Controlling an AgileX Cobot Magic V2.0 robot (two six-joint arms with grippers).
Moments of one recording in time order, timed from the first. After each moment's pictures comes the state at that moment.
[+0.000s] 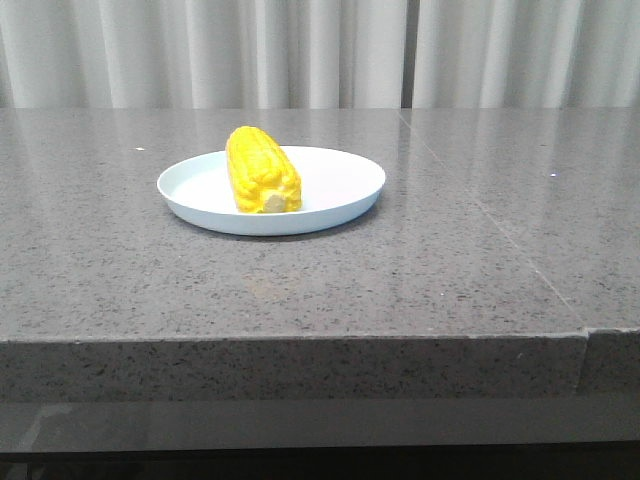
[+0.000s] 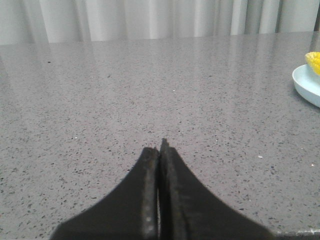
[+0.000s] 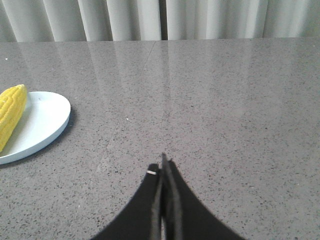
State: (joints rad) left arm 0.00 0.00 0.01 0.00 0.19 0.02; right arm 0.12 0.23 -0.37 0.05 0.40 0.08
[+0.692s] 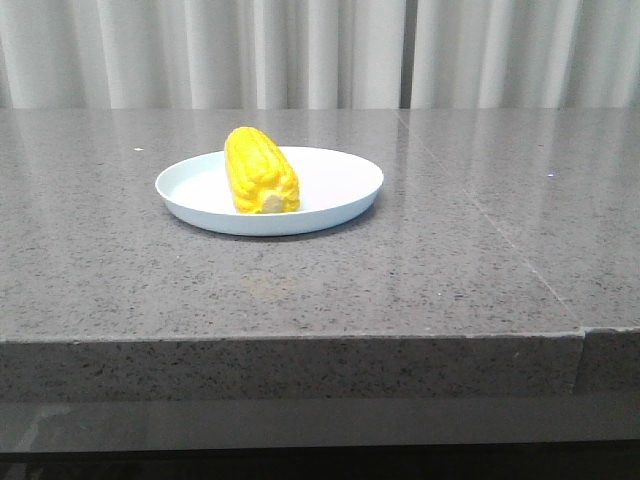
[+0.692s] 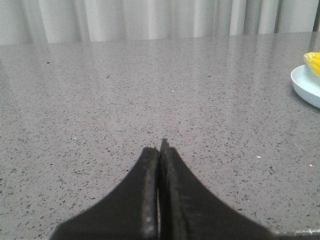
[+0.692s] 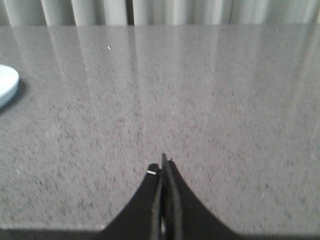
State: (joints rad) left arm 0.00 0.00 0.01 0.00 0.19 0.02; right arm 0.02 0.05 -0.05 0.01 0.25 0.08
